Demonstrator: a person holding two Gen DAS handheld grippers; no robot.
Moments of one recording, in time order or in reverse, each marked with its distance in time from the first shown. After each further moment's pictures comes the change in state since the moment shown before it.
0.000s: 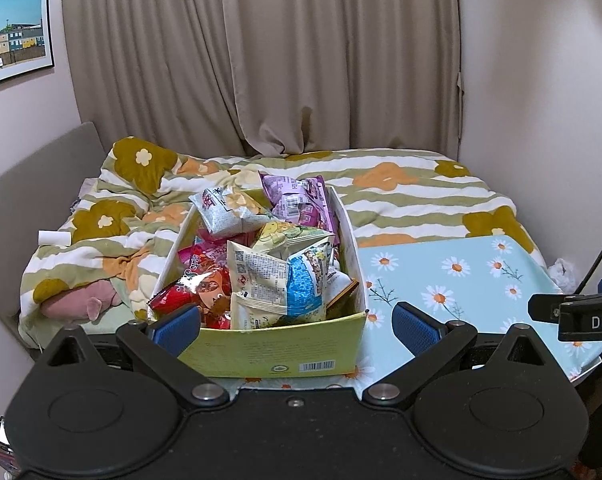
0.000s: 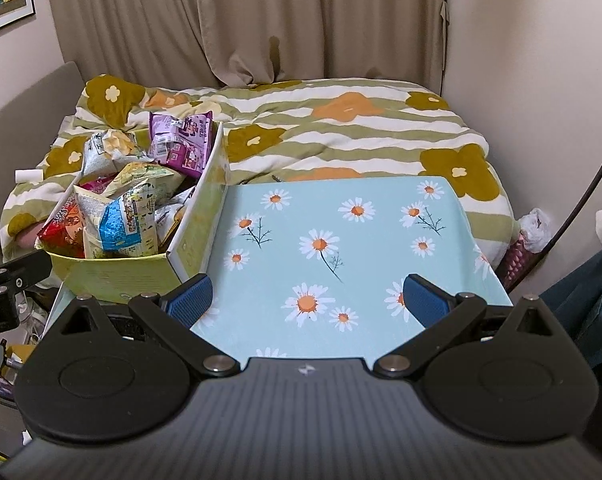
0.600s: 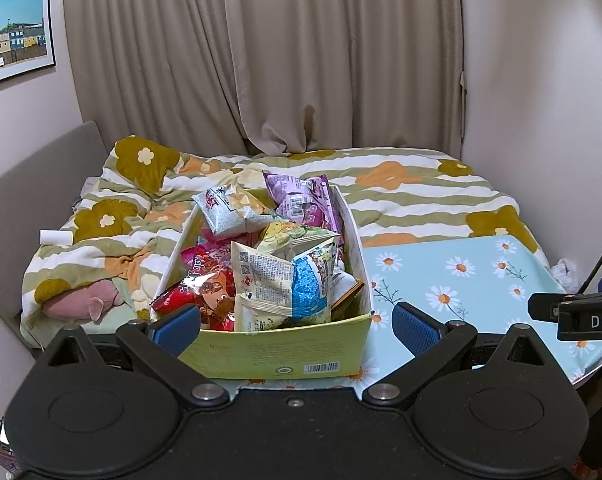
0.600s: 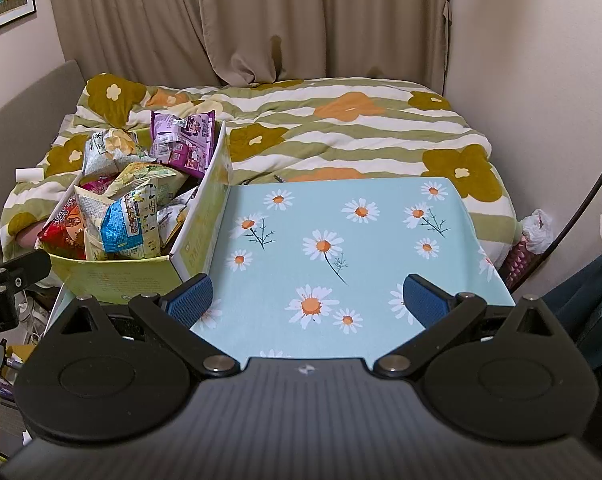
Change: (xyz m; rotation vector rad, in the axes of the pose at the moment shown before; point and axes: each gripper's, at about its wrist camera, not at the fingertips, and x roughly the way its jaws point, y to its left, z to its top) left arm 0.000 0.006 0.001 -0.002 0.003 0.004; right arm 0.001 0.002 0.000 0.000 0.001 0.000
